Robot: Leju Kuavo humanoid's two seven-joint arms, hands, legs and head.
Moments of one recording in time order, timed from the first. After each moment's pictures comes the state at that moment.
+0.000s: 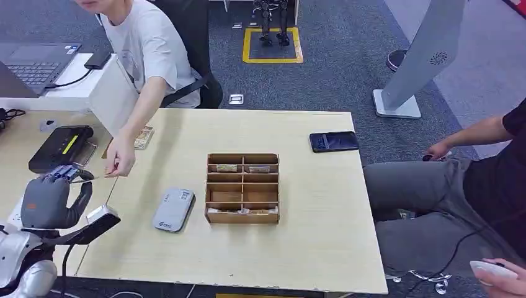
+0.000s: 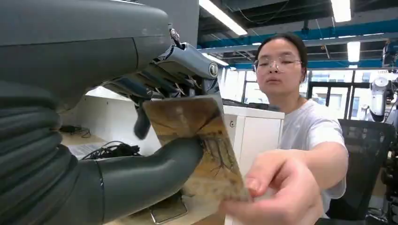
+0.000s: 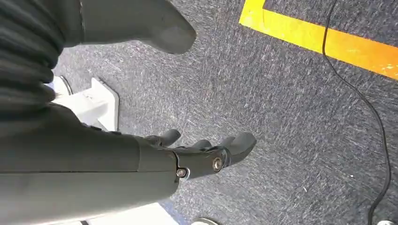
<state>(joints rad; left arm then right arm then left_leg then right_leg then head) -0.01 0.43 0.02 -1.61 -0.89 0.36 -0.15 0.13 0.20 -1.02 -0.69 1.57 0.07 -0.21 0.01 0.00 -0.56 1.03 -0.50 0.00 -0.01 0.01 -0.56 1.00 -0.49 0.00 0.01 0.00</state>
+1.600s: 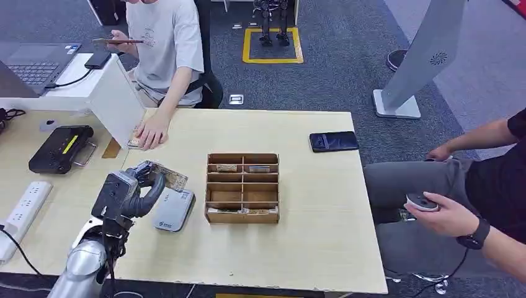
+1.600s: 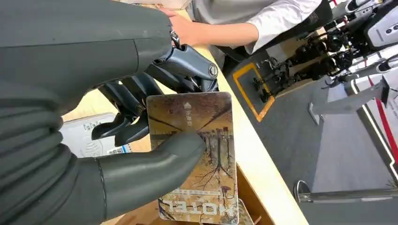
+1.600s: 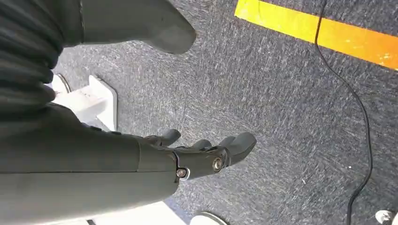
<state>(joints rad) -0.14 0.21 -0.21 -1.61 -0.02 0.02 -0.02 0.09 0.16 -1.02 -0.55 1.57 -0.04 -0.20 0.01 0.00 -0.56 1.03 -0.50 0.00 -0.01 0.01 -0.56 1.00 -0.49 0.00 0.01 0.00</state>
